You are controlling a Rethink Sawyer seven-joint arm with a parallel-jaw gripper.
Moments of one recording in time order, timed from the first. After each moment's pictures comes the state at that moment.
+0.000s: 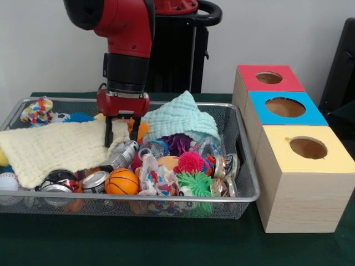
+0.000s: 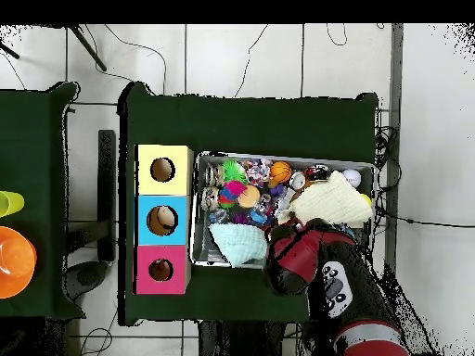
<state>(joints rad) -0.39 -0.56 0.07 1.71 -1.27 0.05 2.16</state>
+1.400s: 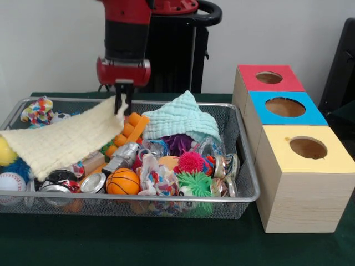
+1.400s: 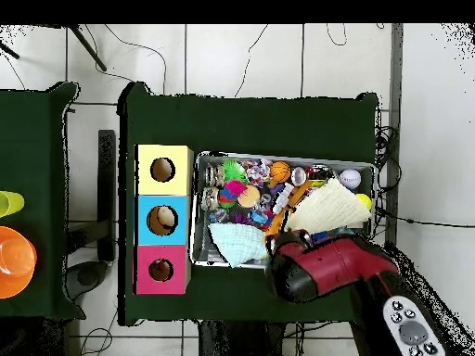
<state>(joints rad) -0.72 -0.81 0.42 1.97 -0.92 0.37 1.93</state>
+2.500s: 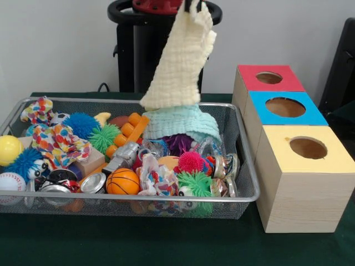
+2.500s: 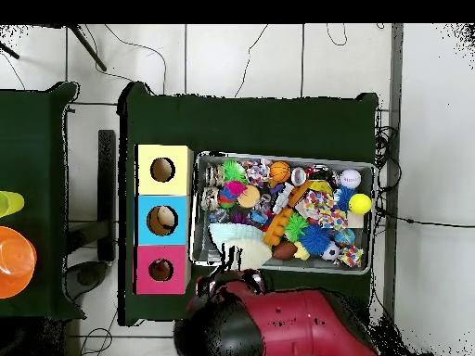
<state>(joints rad) -0.76 -1.42 0.74 2.33 -0.17 0.70 1.64</state>
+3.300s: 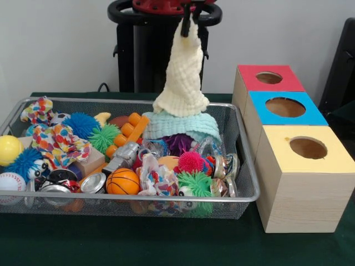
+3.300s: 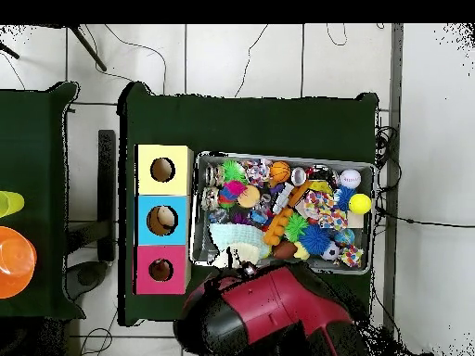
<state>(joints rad) -0.68 -1.20 0.70 2.25 -0.57 0.65 1.64</state>
